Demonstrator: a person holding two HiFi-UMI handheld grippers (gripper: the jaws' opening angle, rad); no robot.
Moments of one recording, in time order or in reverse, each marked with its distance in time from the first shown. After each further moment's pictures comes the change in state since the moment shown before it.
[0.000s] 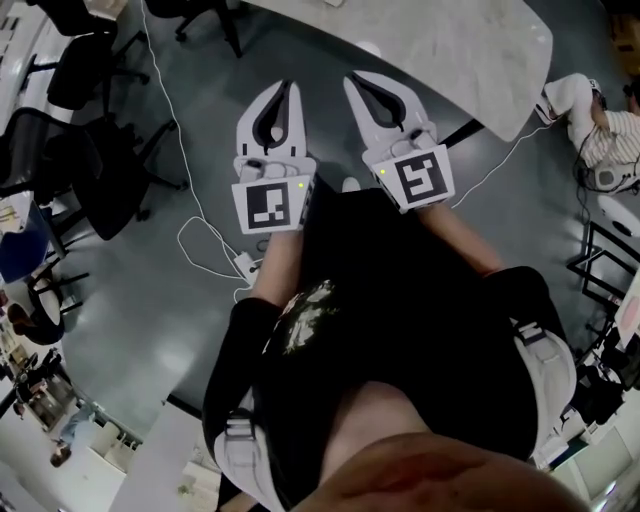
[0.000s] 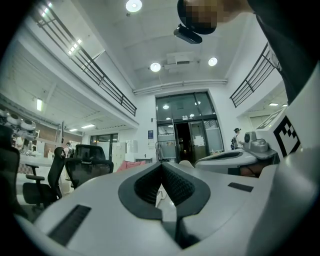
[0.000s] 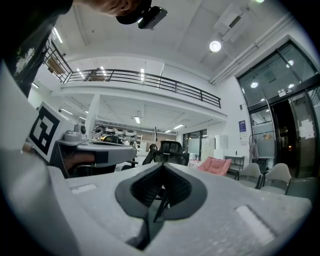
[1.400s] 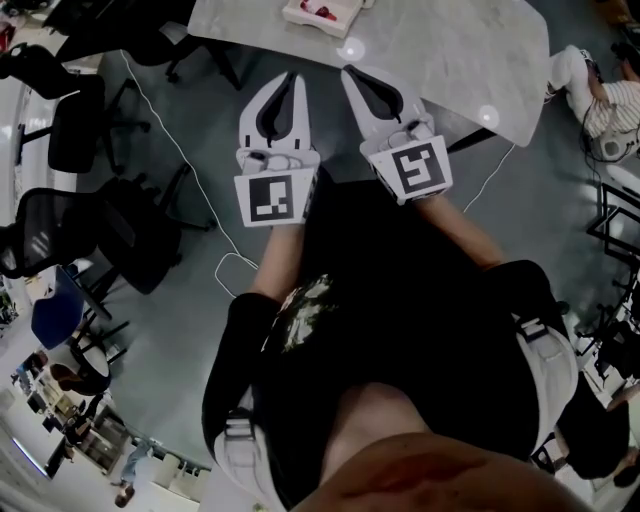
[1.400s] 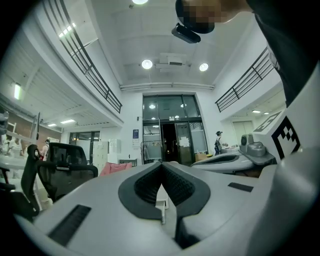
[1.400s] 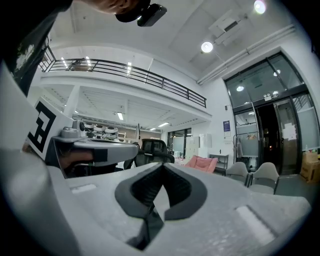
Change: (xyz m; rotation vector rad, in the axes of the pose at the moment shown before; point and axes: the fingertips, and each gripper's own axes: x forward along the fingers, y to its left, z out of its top) left arm 0.157 0.108 0.018 0.024 -0.003 -0.221; right arm 0.167 -0.078 0.013 0.028 0.027 -0.194
